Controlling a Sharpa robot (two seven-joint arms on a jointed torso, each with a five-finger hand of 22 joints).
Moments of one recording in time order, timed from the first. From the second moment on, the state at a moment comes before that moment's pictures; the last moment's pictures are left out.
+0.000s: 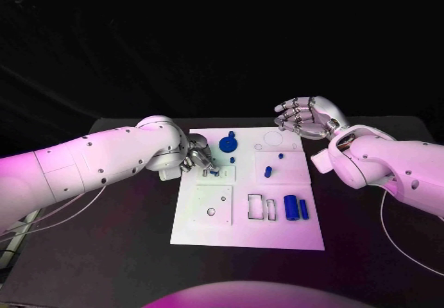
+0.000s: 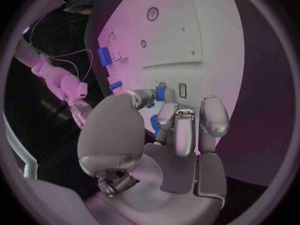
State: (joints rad) left arm 1.26 -0.65 -0.04 1.36 -0.98 0.19 -0.51; left_hand 1.22 -0.21 0.70 0.26 0.20 0.81 0.07 0.86 0.54 1.30 -0.02 1.36 1.01 1.47 -0.07 1.53 1.31 0.11 1.31 0.04 1.38 1.06; right arm 1.28 -0.85 -0.13 1.49 -0.64 -0.50 0.26; right_hand 1.28 -0.16 0.45 0.16 0.32 0.65 0.18 0.36 0.35 0.74 0.21 0.57 0.13 0.94 0.15 0.30 0.39 0.17 0.85 0.26 0.11 0.44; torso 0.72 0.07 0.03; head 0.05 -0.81
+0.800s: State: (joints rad) left arm 1.29 -0.59 -0.05 1.28 -0.93 0.35 -0.57; left_hand 1.21 -0.22 0.71 0.26 0.20 0.81 0.07 0.86 0.56 1.30 -0.02 1.36 1.02 1.47 -0.07 1.53 1.31 0.11 1.31 0.03 1.39 1.07; right arm 1.28 -0.84 -0.13 1.49 -0.64 -0.50 0.26; right_hand 1.28 -0.16 0.45 0.16 0.32 0.65 0.18 0.36 0.35 0.74 0.21 0.57 0.13 0.94 0.15 0.30 0.39 0.17 0.85 0.26 0.11 0.44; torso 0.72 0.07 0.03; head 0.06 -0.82
